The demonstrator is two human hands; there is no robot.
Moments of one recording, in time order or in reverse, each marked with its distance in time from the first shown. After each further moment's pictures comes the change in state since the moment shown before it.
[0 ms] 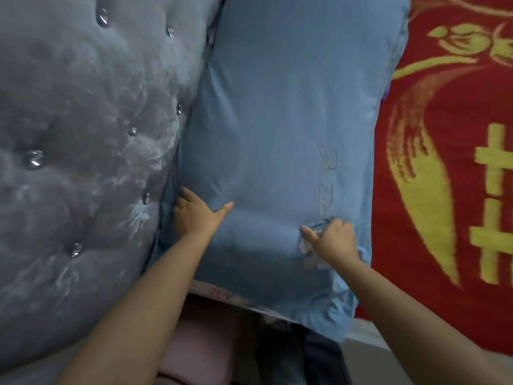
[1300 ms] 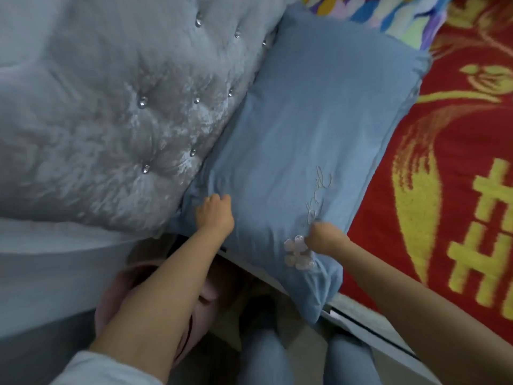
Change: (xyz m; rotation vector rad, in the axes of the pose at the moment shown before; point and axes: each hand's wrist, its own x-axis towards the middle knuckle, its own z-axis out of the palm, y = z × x) left_hand -0.135 -0.033 -0.032 0.359 -0.064 0.116; right_hand -0.085 0.017 -0.056 -0.514 -0.394 -0.453
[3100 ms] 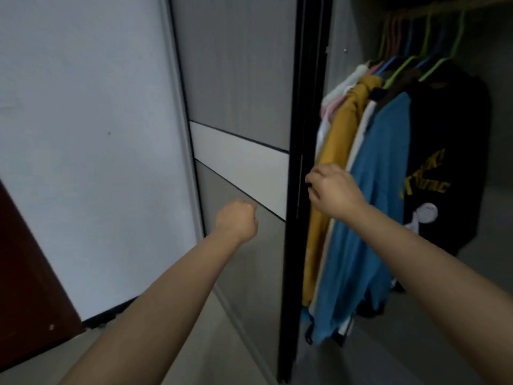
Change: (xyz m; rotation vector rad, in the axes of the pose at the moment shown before) left_hand -1.189 -0.385 0.259 -0.351 0.541 -1.699; right_hand -0.907 -0.313 0.709 -0.643 0.361 -2.523
